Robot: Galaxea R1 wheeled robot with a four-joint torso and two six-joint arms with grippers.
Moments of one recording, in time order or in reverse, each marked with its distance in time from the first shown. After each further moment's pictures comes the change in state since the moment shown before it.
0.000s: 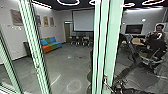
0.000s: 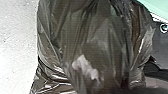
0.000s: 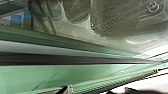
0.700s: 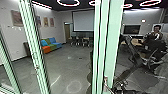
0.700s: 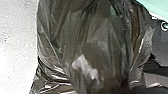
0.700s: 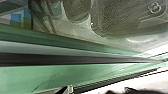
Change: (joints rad) left arm 0.017 -0.003 0.000 0.000 0.004 0.000; right arm -0.014 -0.042 0.068 -0.008 -0.013 -0.010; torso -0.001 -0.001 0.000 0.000
